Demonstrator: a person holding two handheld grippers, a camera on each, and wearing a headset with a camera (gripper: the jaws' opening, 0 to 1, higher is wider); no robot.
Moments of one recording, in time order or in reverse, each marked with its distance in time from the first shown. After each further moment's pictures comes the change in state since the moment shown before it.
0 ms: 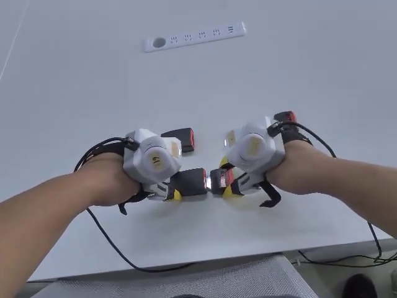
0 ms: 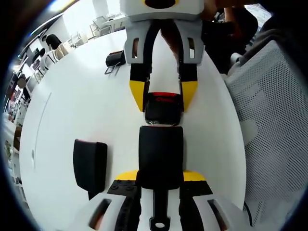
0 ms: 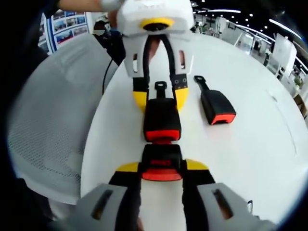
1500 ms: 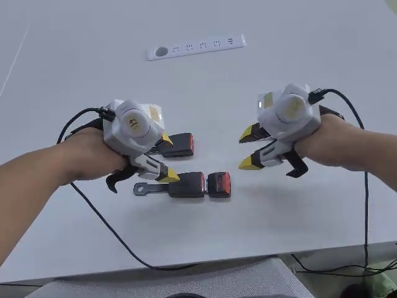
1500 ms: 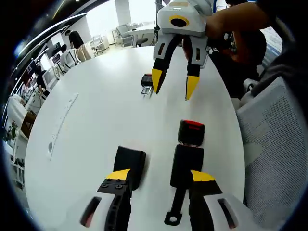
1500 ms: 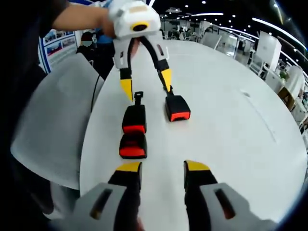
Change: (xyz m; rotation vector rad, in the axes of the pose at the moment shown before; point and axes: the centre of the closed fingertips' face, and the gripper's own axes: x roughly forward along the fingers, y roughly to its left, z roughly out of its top) left arm -0.050 0.049 0.018 -0.122 -0.137 0.107; right arm -0.075 -0.046 -0.008 0.066 -0.053 -0.111
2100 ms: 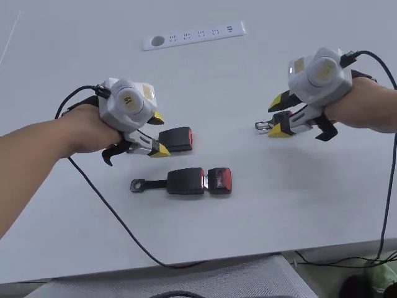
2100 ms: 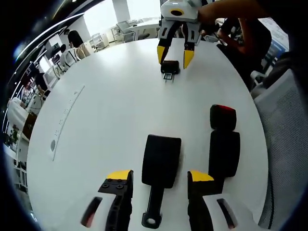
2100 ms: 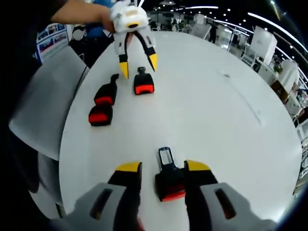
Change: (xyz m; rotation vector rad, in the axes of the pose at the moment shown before) left arm 0.024 0.055 -0.023 0.025 0.048 0.010; right arm -0.024 -0.070 -0.057 0.034 0.075 -0.059
